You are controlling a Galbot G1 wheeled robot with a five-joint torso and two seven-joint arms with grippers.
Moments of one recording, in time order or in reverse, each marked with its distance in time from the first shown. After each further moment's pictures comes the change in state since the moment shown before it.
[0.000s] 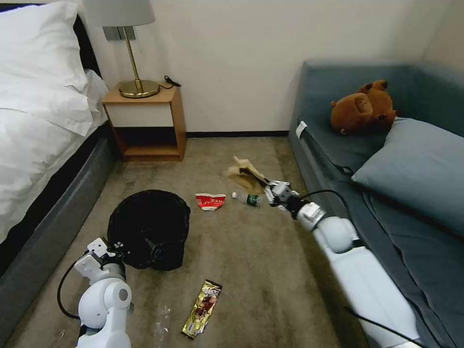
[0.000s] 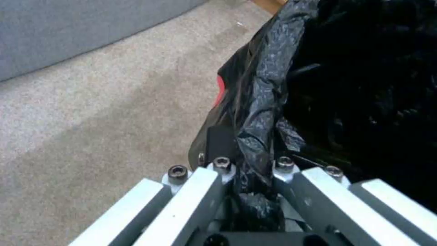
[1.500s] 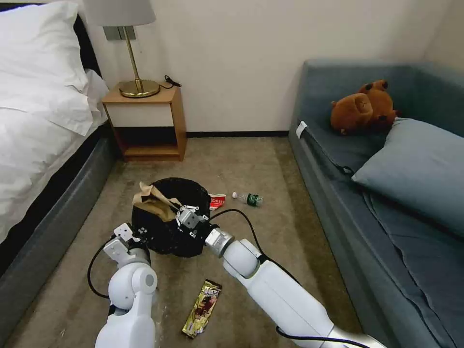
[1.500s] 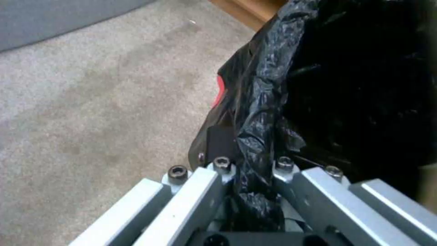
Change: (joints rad) left arm -0.091 -0.045 0.143 0.027 0.039 -0.020 -0.048; right arm 0.088 0.196 -0.389 -0.205 -0.116 -0.028 0.097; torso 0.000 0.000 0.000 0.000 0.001
